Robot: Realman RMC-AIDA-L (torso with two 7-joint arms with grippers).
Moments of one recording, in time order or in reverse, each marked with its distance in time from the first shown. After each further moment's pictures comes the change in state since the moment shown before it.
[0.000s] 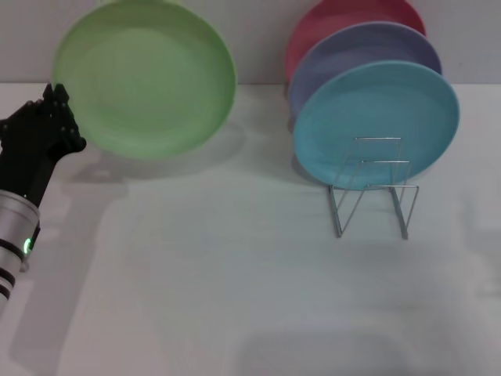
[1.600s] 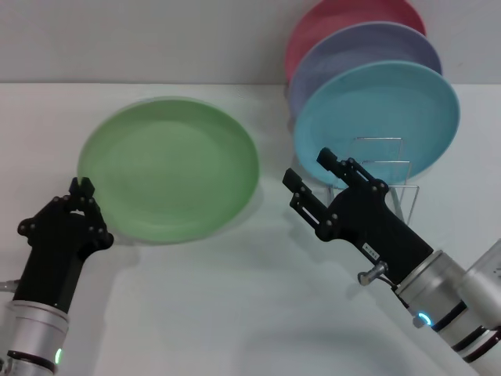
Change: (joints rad) left arm 0.049 -0.047 0.475 -0.198 -0.371 0.359 0.086; right arm 0.278 -0.002 -0.339 0.035 -0.063 0.465 0.094
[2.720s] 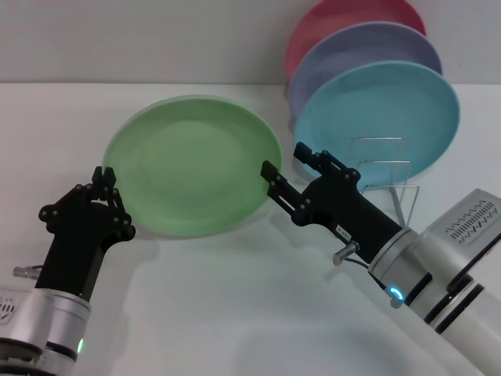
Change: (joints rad) left arm -0.037 0.000 0.070 0.063 -0.089 -0.003 0.183; right arm 0.083 0.005 0.053 0.019 0.001 0.162 0.019
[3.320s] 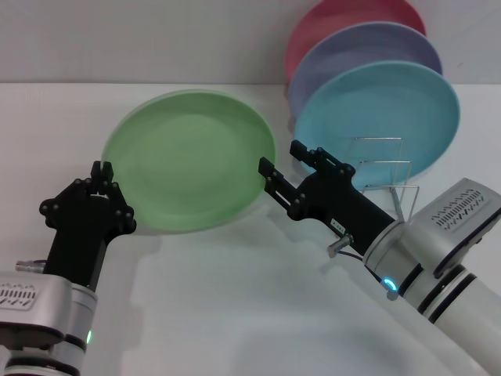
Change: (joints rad) left arm -0.019 0.000 0.035 0.072 -0.142 -0.005 0.166; right arm 0.025 -0.001 0.025 0.001 -0.001 0.058 -0.009
